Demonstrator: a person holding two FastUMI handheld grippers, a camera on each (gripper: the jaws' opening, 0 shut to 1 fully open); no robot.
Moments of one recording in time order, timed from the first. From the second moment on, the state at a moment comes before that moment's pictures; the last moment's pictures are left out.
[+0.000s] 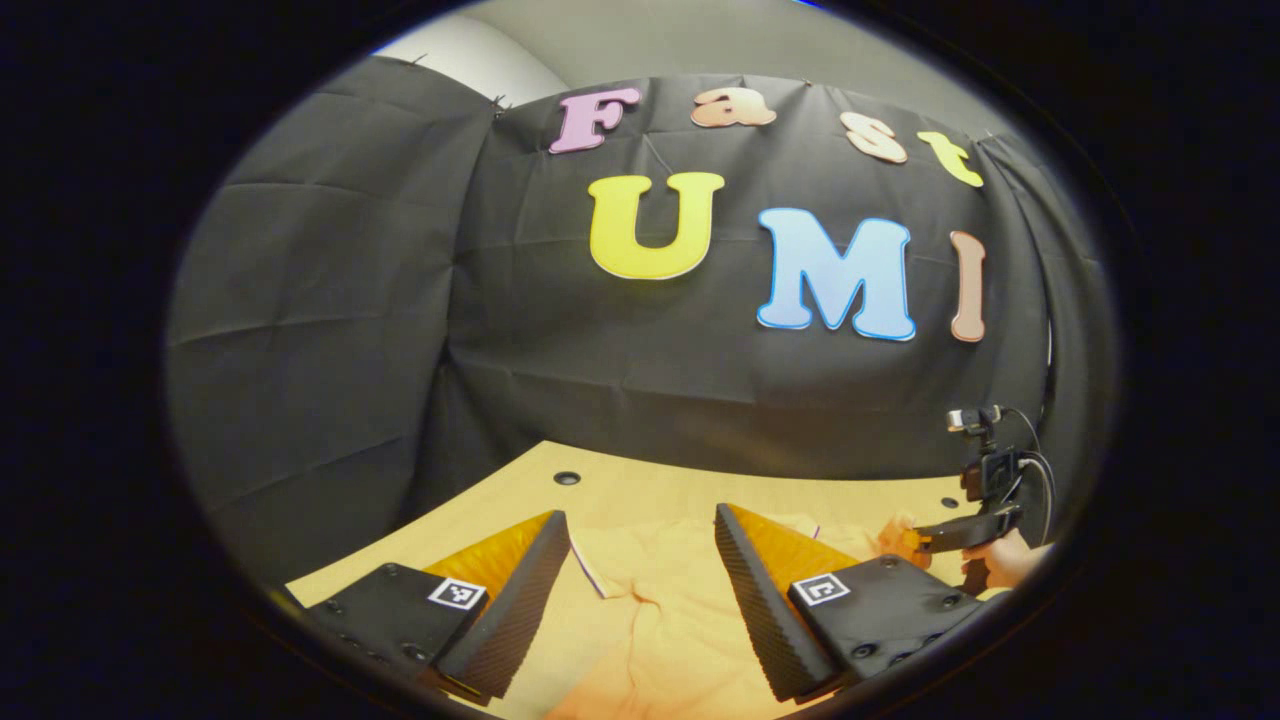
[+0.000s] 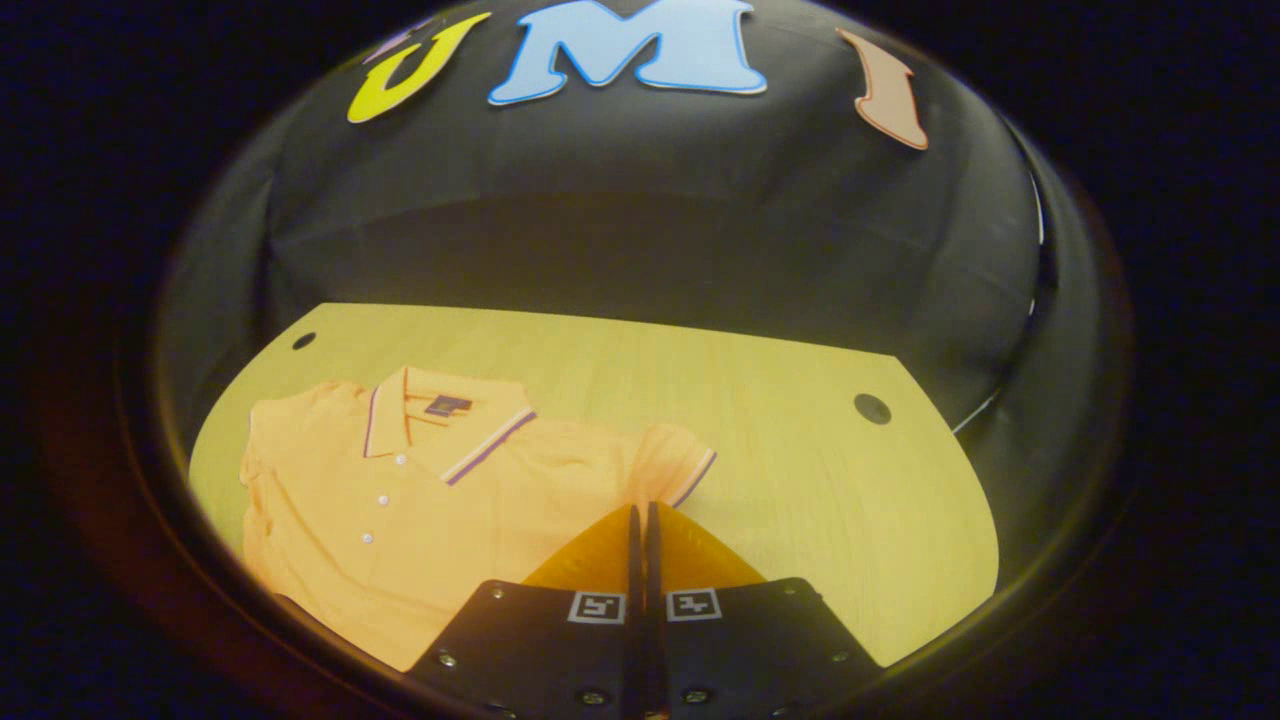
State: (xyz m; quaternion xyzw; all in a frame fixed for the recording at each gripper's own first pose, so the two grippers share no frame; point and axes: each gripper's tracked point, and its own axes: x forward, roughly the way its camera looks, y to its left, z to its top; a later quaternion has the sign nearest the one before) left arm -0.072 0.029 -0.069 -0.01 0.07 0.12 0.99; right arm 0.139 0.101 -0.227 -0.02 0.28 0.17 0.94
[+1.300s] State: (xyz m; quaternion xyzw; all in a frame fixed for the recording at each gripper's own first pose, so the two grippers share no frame) left arm 0.012 0.101 -0.166 -0.02 0.14 0.07 0.99; right arm 0.032 0.154 -0.160 0.02 0.26 0.22 0.94
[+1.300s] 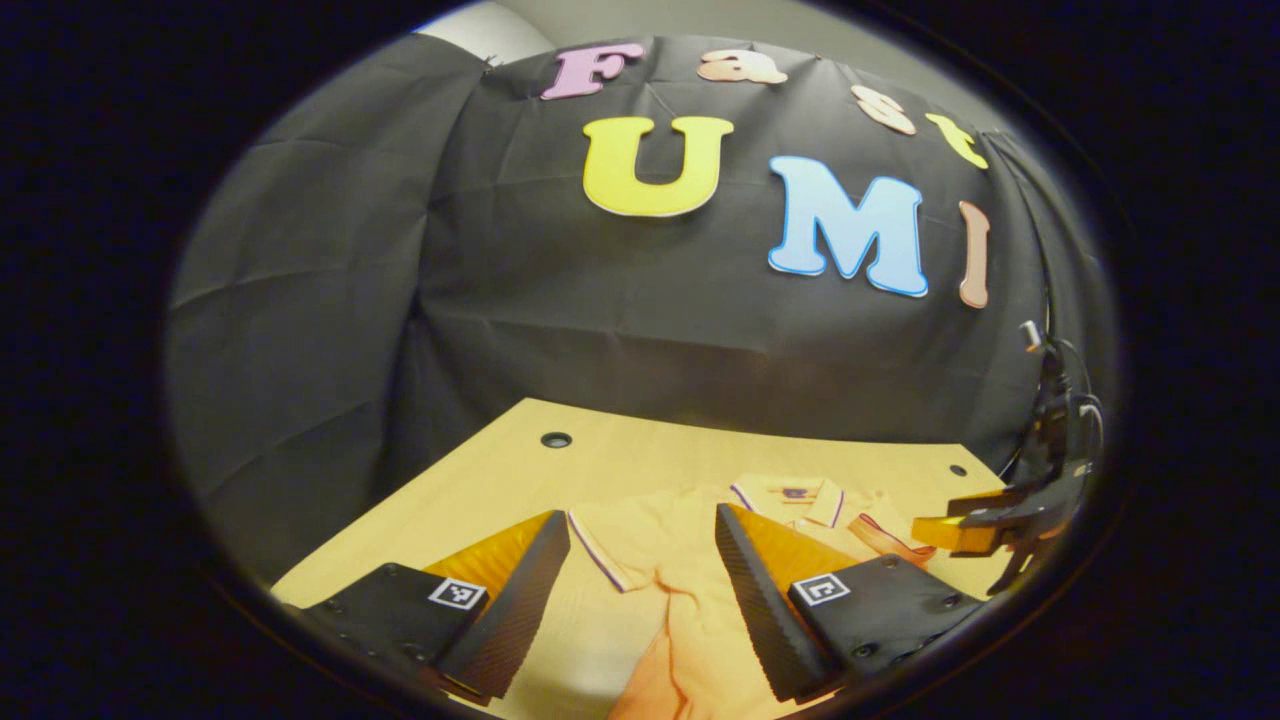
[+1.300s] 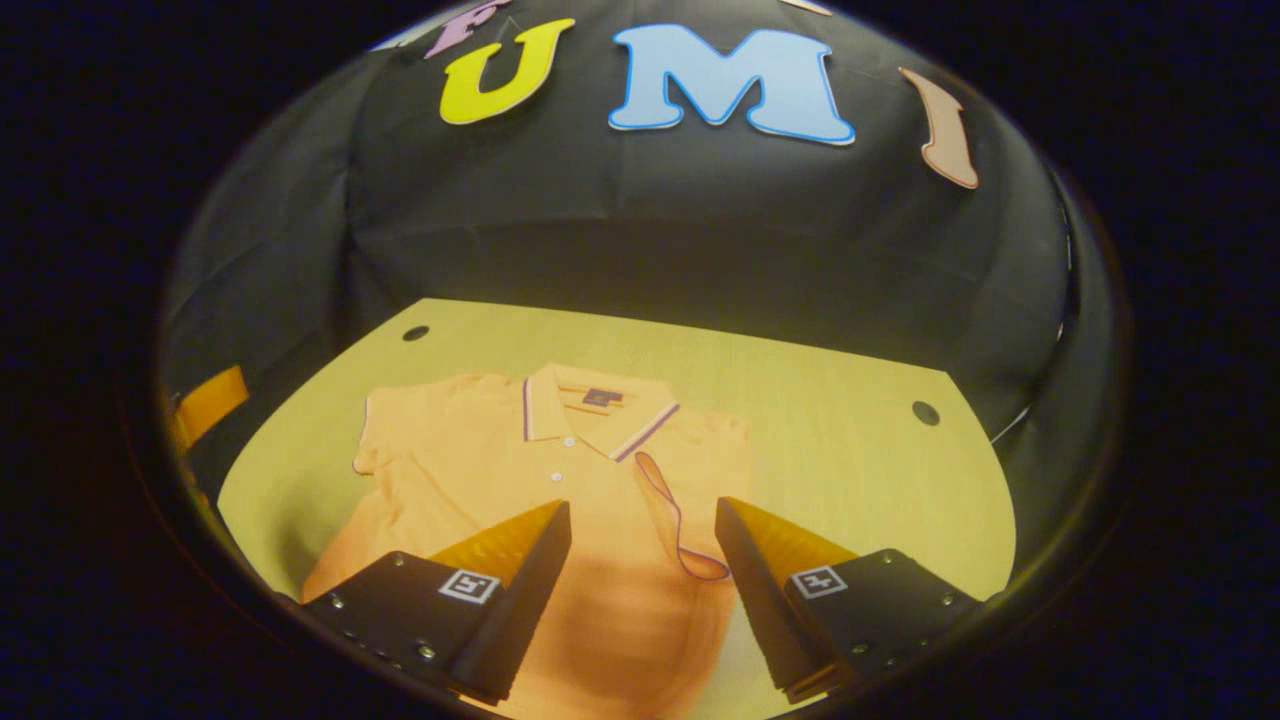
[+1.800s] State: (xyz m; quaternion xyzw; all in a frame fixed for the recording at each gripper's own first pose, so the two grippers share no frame) left arm 0.110 0.158 -0.254 -0.05 0.20 0.07 0.97; right arm -0.026 0.156 -0.113 0.05 0.24 0.19 0.95
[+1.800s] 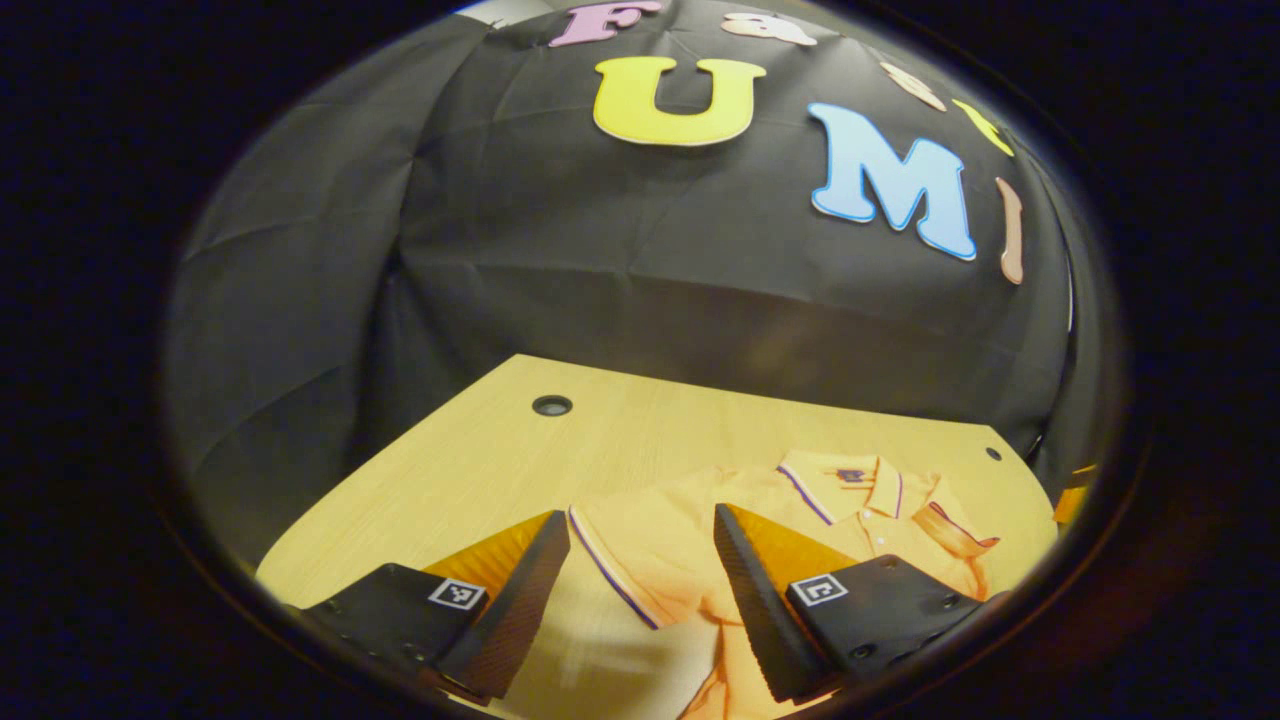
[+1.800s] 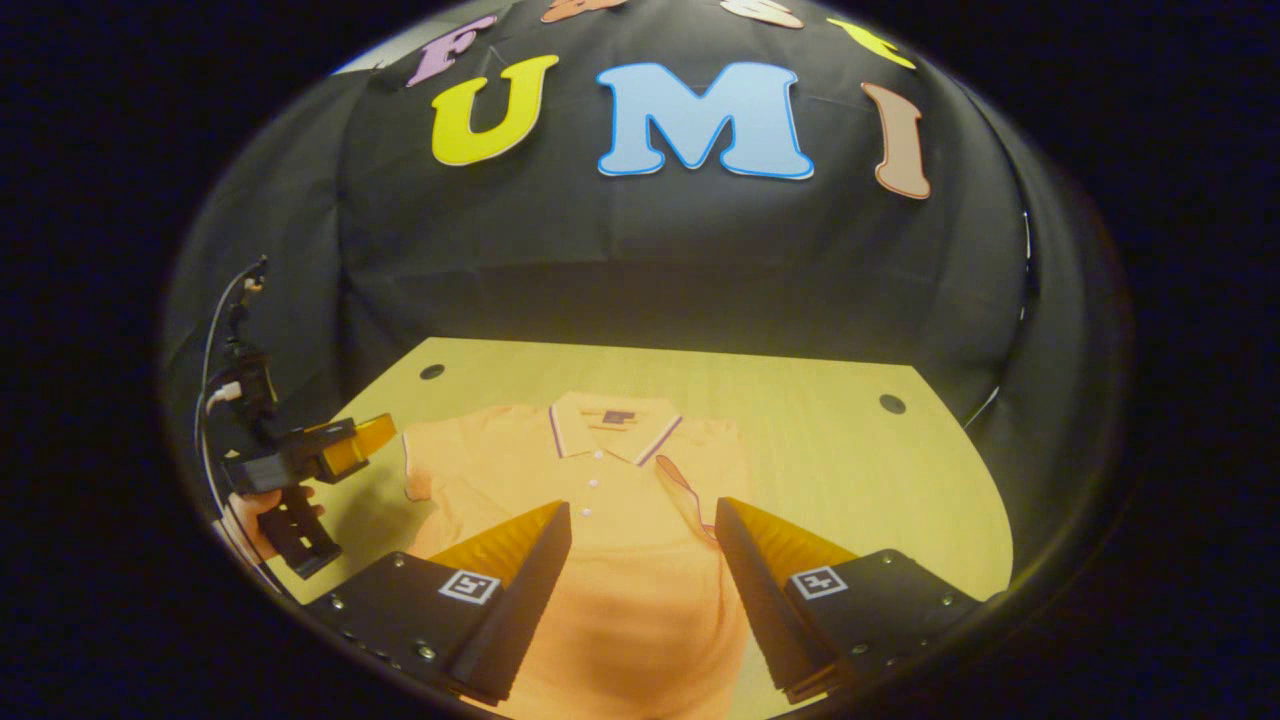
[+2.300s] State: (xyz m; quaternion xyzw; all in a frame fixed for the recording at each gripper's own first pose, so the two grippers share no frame) left arm 0.156 0.187 -0.345 -0.04 0.30 0.12 0.95; right arm -0.069 0.142 -0.109 0.05 0.25 0.19 0.95
